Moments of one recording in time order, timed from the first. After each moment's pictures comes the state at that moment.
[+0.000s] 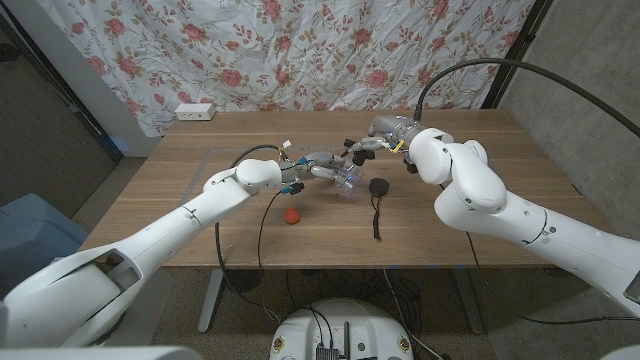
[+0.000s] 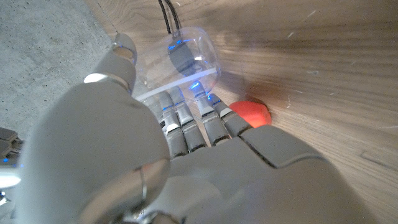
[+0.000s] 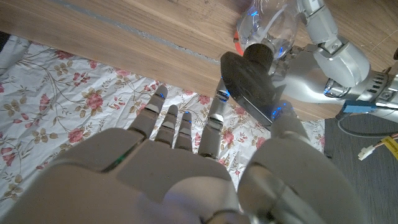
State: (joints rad) left arm 0.59 0.63 0.73 -1.53 -0.24 0.02 -0.36; left_hand 1.04 -0.05 0.35 -0.16 0.20 0.51 -0.08 0.55 0.28 0.56 -0.15 0.42 0.48 0.50 -0.05 0.32 0.23 0.27 -0.04 0.20 0.17; right arm -0.58 -0.83 -0.89 -2.38 -0.79 -0.97 0.52; right_hand 0.53 -0.05 0.38 -0.16 0.18 0.82 -0.05 0.52 0.29 0.15 0.03 0.24 0.19 0.10 0.06 0.26 0.23 0.34 0.08 0.20 0.16
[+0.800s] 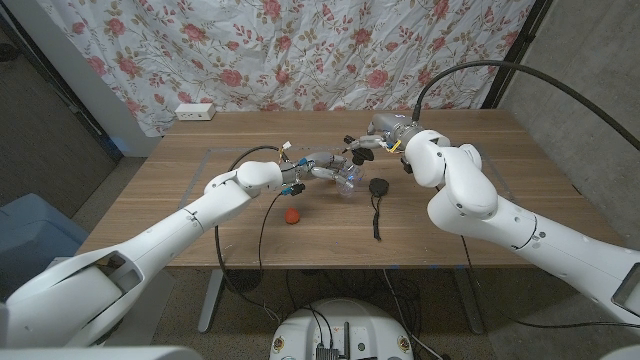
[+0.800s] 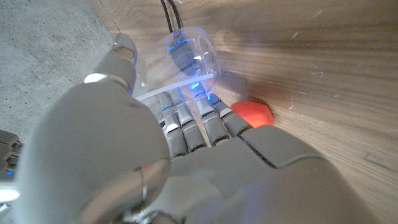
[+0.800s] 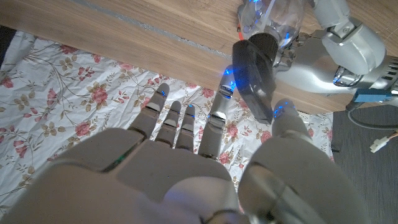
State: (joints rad) left arm 0.60 0.63 0.73 -1.52 -0.24 0.00 -0.34; left_hand 1.04 -0.05 0.35 -0.16 0.20 0.51 -0.08 0.55 0.27 0.56 -0.15 0.41 0.48 0.50 -0.05 0.31 0.23 0.27 -0.04 0.20 0.17; right arm -0.62 -0.78 -0.88 -2.36 -0.85 -0.98 0.51; right_hand 0.54 -0.07 0.38 -0.16 0.18 0.95 -0.07 0.57 0.27 0.25 0.01 0.25 0.19 0.16 0.04 0.29 0.23 0.37 0.06 0.20 0.16
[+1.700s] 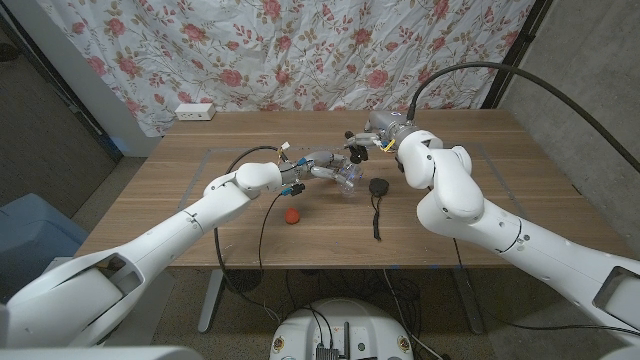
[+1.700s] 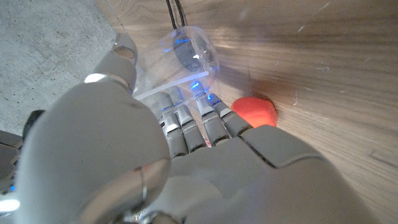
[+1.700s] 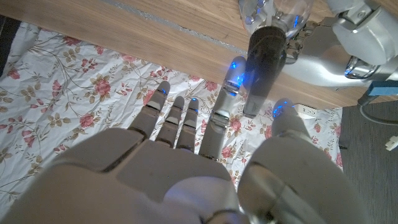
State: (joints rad) left arm 0.61 0.62 0.72 -1.51 -0.24 -0.04 -0.33; left_hand 1.04 -0.05 0.35 -0.16 0.20 0.50 -0.09 0.55 0.26 0.56 -0.16 0.40 0.48 0.50 -0.05 0.31 0.23 0.27 -0.04 0.20 0.17; right arm -0.63 -0.71 -0.89 -2.32 -0.98 -0.98 0.53; right_hand 0.55 -0.06 0.38 -0.16 0.18 1.10 -0.09 0.63 0.24 0.37 -0.01 0.26 0.19 0.22 0.01 0.30 0.23 0.41 0.06 0.20 0.16
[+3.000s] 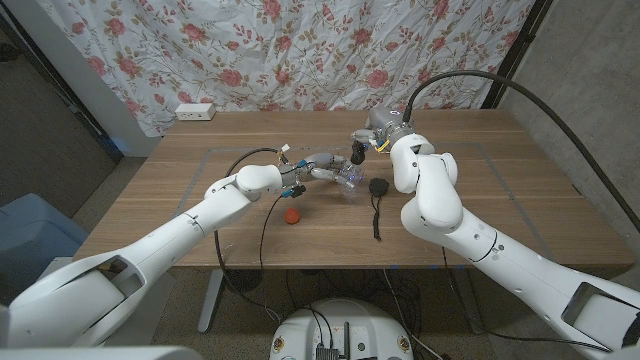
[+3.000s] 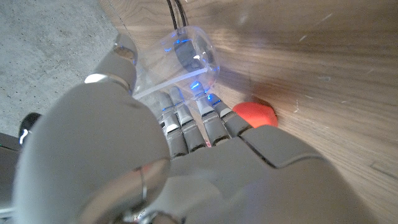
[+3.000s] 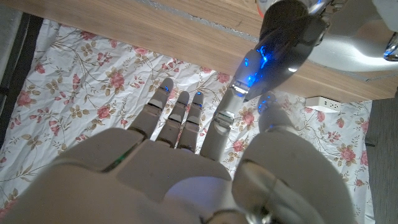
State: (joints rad) left arm 0.62 0.61 0.72 -1.49 -0.25 -0.05 -0.34; left_hand 1.04 -0.05 0.36 -0.17 0.20 0.50 -0.09 0.55 0.25 0.57 -0.15 0.38 0.48 0.50 -0.05 0.30 0.23 0.27 -0.04 0.20 0.17; right arm -0.72 -0.57 -0.83 -2.23 -1.19 -0.94 0.54; right_hand 0.63 0.03 0.43 -0.16 0.18 1.26 -0.11 0.66 0.18 0.48 -0.04 0.25 0.19 0.30 -0.04 0.33 0.23 0.47 0.03 0.20 0.16
